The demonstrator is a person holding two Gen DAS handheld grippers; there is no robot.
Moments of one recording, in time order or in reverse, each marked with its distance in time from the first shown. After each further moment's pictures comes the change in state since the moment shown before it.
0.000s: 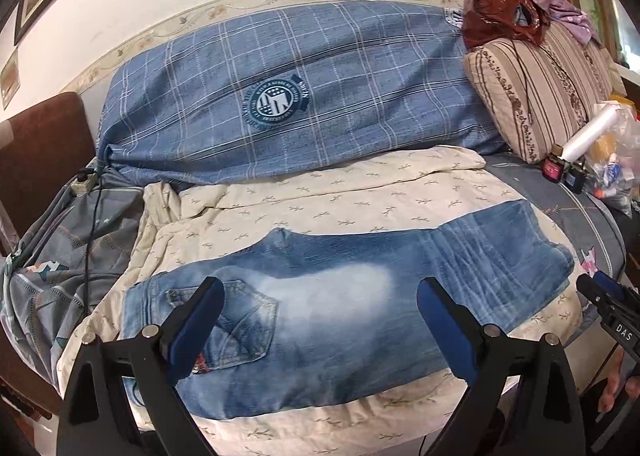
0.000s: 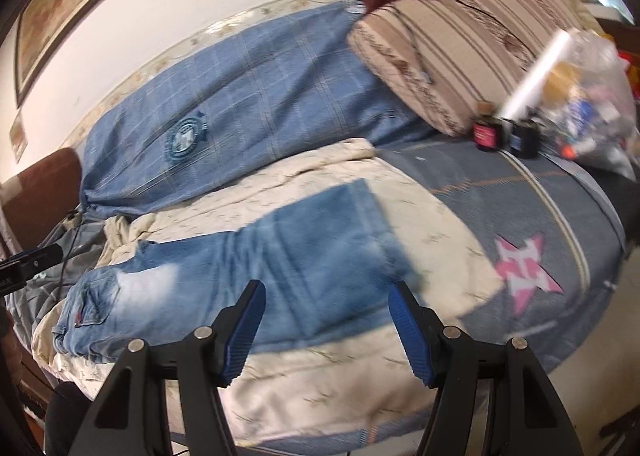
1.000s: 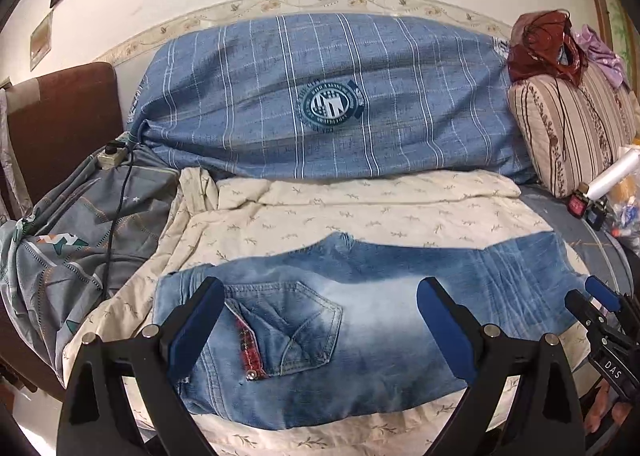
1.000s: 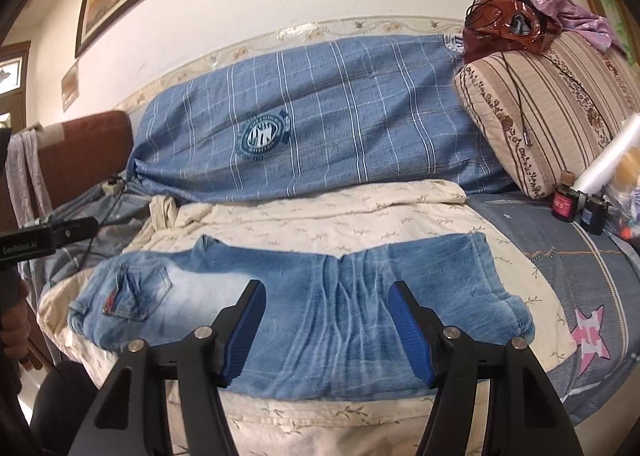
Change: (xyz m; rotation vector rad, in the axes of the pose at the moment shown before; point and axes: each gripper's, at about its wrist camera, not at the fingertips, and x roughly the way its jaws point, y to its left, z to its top) left arm 0.007 0.076 -0.012 -0.126 -0.021 0.045; right arm 0.016 0.114 0.004 -0.224 -0.069 0.126
